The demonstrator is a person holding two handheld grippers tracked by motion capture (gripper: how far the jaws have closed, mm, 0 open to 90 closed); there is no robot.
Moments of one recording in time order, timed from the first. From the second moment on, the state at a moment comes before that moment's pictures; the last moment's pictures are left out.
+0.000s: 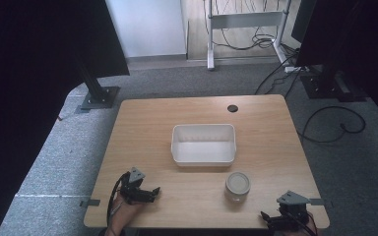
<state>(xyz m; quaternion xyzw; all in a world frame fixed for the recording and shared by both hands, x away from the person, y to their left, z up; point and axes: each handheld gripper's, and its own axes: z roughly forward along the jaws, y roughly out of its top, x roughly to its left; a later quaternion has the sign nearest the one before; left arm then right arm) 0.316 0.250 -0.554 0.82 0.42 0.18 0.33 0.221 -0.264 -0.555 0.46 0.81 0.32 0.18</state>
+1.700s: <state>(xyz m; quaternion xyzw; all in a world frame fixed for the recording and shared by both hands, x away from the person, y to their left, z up) 0.317 0.250 -0.554 0.82 0.42 0.18 0.33 0.254 -0.225 -0.537 0.41 0.80 0.39 0.17</state>
